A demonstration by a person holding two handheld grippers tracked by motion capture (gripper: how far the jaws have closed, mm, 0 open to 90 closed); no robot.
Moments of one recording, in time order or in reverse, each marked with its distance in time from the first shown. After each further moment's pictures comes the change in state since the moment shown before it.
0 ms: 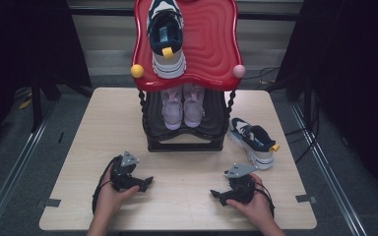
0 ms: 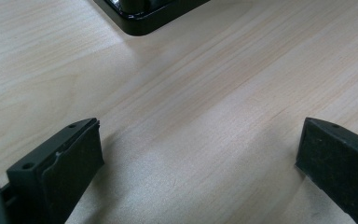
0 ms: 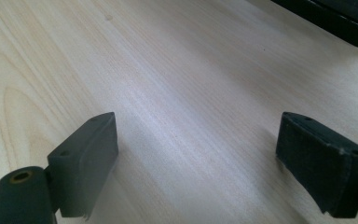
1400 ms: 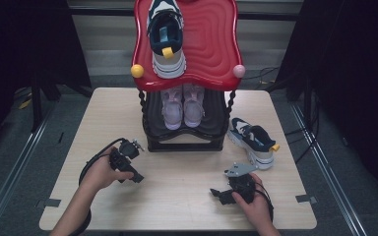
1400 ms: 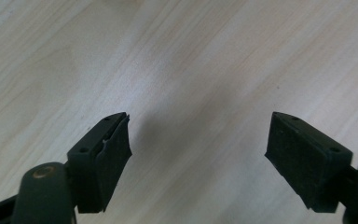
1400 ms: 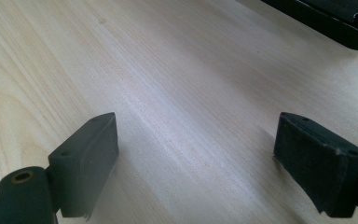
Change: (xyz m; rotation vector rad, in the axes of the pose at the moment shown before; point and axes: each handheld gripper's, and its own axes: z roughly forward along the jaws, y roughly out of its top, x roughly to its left) left arm 0.013 0.064 -0.019 0.499 -0.124 0.134; right arm -0.001 0.001 0.001 -0.004 -0.016 0.013
